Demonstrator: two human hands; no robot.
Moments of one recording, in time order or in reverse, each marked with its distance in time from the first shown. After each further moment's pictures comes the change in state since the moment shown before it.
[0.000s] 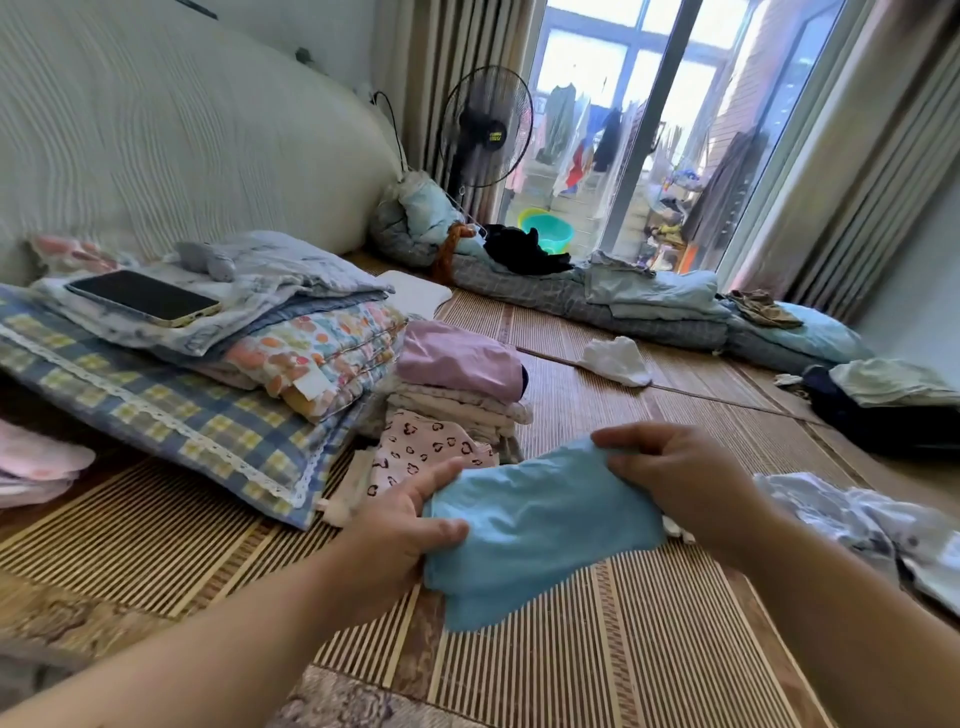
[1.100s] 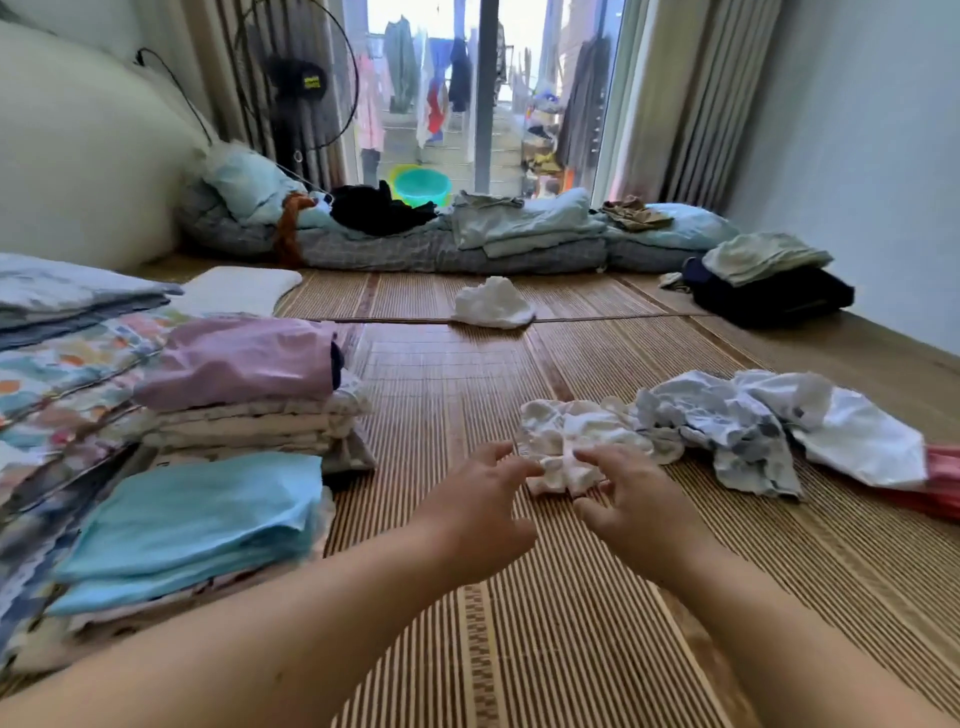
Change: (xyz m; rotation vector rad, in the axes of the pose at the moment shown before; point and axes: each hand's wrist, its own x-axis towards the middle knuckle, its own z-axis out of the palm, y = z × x) left_hand 0.187 -0.082 0.156 1.539 -0.169 0.236; right_hand 0.052 0.203 -0.071 -0.496 0.176 0.036
